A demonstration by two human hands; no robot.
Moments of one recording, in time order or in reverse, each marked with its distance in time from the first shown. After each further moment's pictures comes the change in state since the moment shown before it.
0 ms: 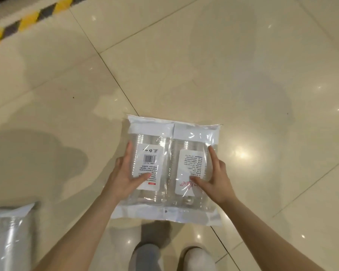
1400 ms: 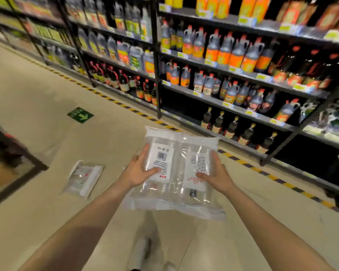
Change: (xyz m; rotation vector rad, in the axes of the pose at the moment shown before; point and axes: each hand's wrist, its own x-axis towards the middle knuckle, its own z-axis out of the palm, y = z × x) left_hand -0.656 0.318 -0.303 -0.378 0.897 -0.391; right_hand -0.425 -0.528 -0.286 -0.477 -0.689 -0.840
